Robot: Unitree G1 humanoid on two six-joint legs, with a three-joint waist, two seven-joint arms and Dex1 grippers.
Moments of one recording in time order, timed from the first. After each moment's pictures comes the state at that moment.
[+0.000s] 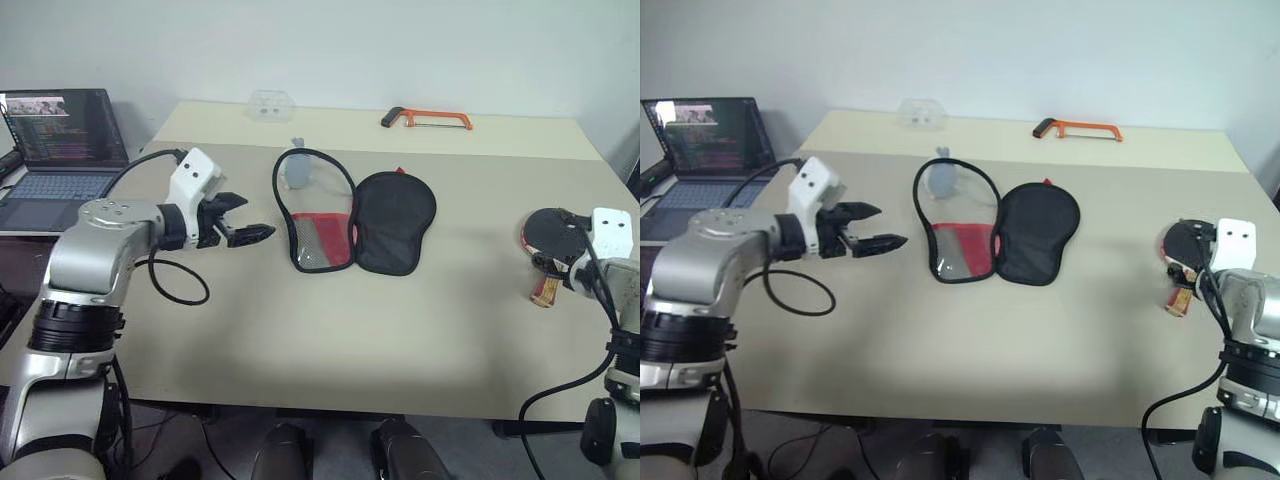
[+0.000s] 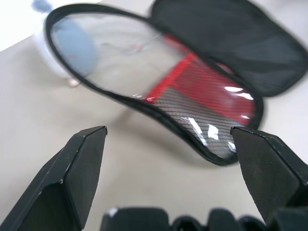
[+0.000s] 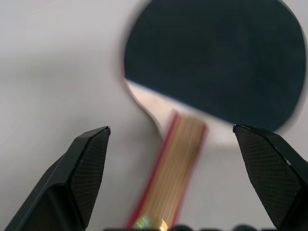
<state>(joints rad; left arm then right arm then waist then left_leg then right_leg) -0.67 0.85 0.00 0.04 -0.36 0.73 -1.00 -0.53 -0.58 -0.43 -0.04 0.19 1.35 0.08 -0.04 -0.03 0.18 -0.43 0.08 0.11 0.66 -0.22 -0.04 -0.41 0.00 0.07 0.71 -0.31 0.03</state>
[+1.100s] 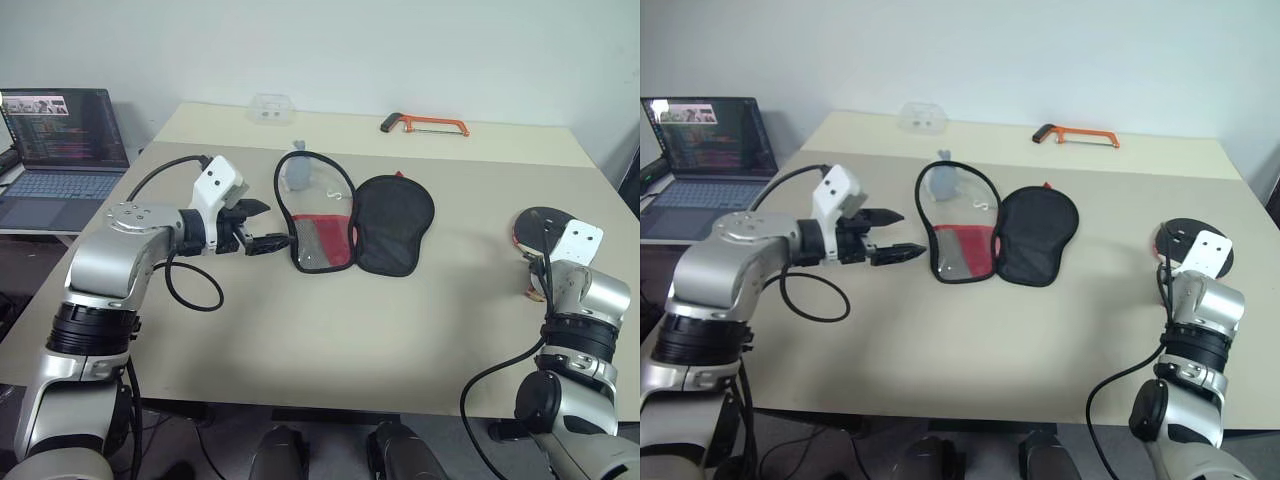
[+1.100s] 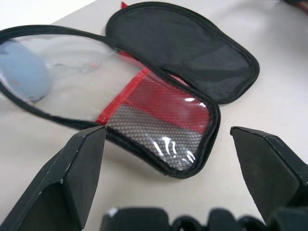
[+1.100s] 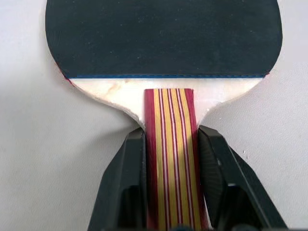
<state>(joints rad) -0.69 0.79 -0.04 0.00 -0.35 0.74 -0.96 -0.68 -0.32 -0.60 0.30 0.08 1.00 -0.25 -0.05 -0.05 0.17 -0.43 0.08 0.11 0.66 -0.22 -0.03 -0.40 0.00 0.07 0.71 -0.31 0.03</state>
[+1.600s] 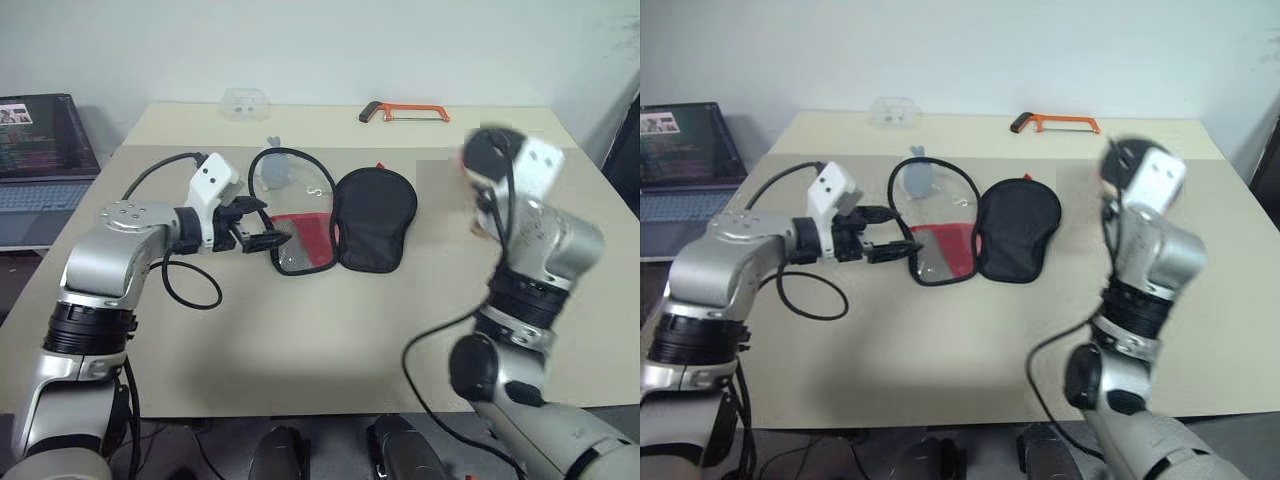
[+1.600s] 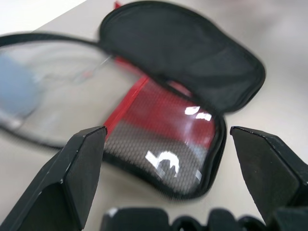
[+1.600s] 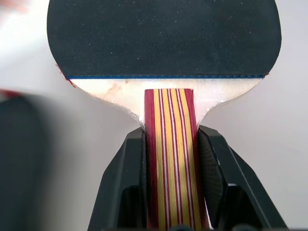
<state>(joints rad) -0.69 0.80 -0.04 0.01 -0.35 0.73 -0.96 -1.04 0.09 -0.51 -0.18 0.10 1.32 -0.46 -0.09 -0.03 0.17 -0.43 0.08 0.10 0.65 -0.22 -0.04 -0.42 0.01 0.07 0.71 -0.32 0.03</state>
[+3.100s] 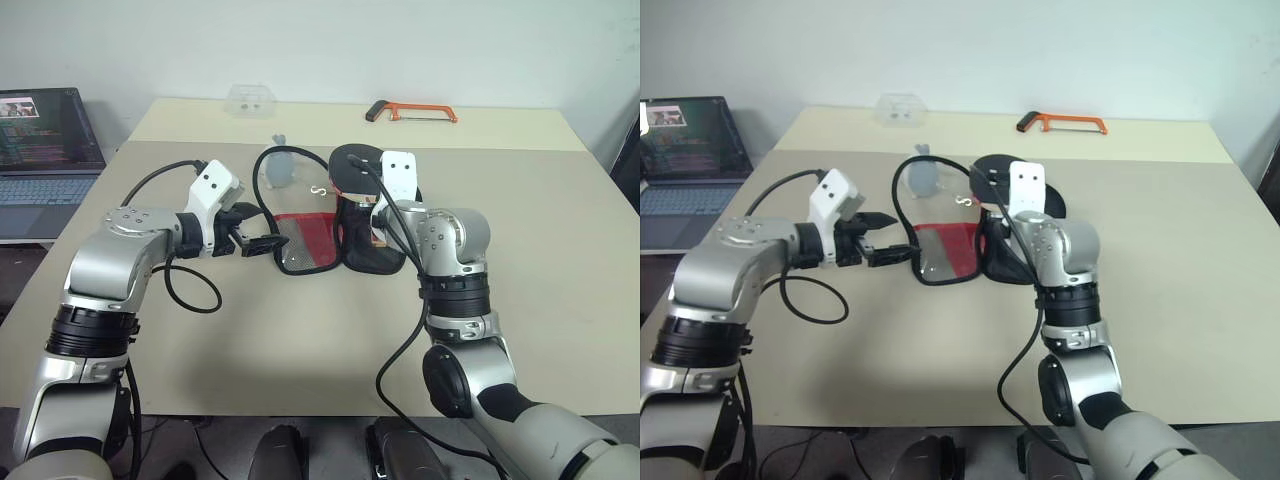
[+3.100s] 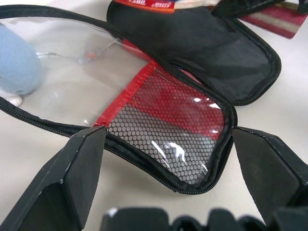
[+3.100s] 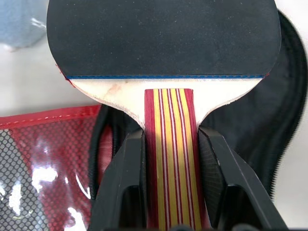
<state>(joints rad) -0.67 0.79 -0.04 0.01 -0.33 0.77 -0.93 -0.99 0.15 -0.15 0.13 0.34 1.24 -0.45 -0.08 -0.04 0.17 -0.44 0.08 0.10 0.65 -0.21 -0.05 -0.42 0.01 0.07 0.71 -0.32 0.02</state>
